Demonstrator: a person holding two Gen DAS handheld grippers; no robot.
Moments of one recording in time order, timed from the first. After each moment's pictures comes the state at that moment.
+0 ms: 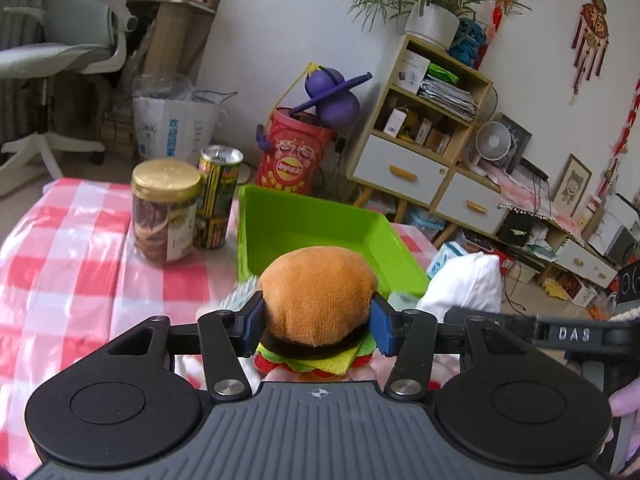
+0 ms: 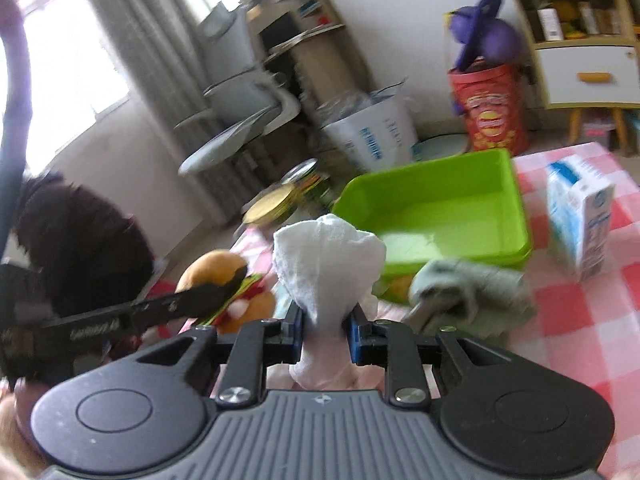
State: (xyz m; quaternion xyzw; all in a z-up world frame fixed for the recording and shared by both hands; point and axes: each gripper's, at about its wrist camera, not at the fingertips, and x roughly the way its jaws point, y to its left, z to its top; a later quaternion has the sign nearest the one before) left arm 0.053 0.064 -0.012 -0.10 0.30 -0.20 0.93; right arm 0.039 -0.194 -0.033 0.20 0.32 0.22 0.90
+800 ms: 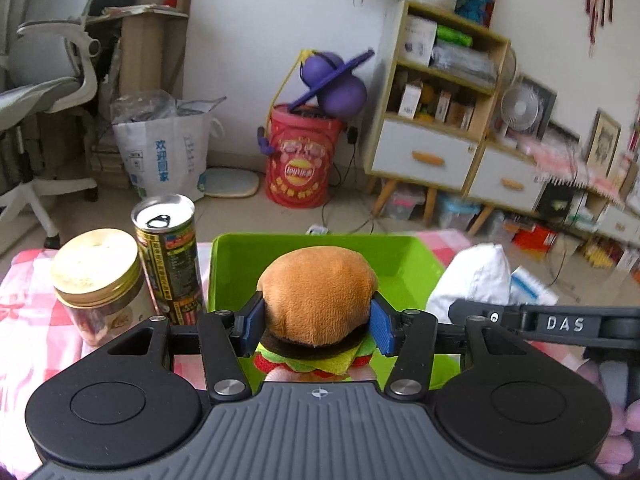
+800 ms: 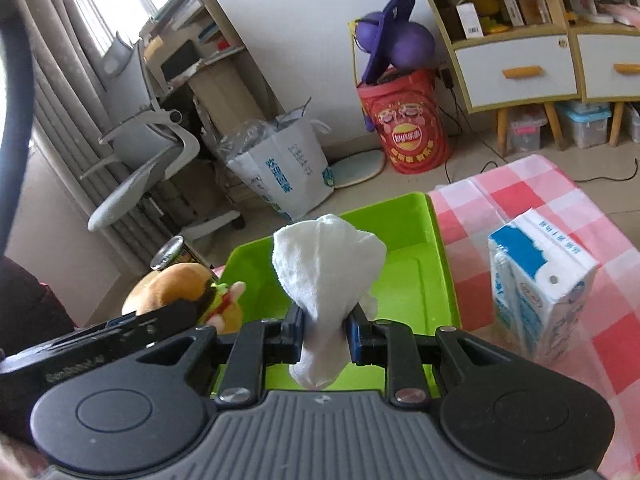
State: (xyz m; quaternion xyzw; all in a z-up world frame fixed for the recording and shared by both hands) left arm 0.175 -0.011 -0.031 -0.01 0.32 -0.18 0.93; right arm 0.150 -0.220 -0.055 0.23 0.33 0.09 0.91
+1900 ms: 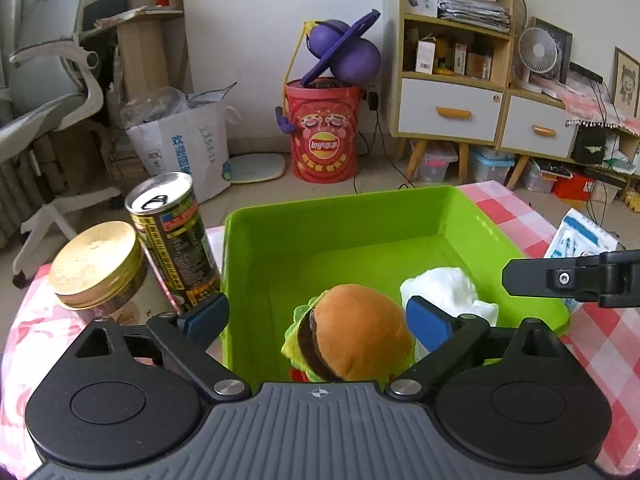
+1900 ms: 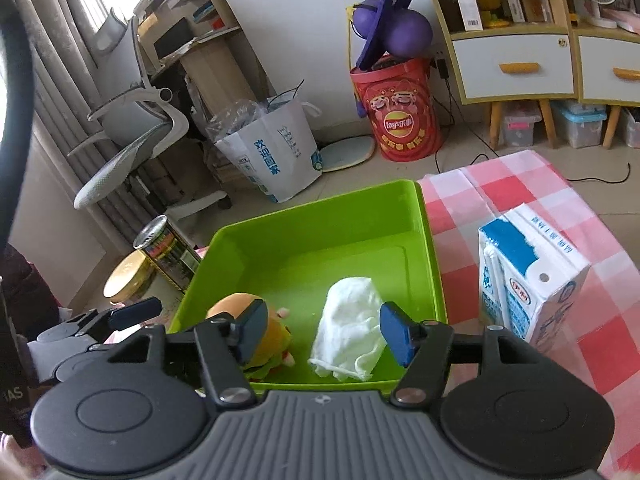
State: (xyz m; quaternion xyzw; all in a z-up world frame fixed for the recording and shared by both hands) left arm 0.184 -0.031 -0.054 0.07 0.33 -0.14 0.93; right arm 0.149 -0.220 -0.053 0.20 0.35 0.08 0.91
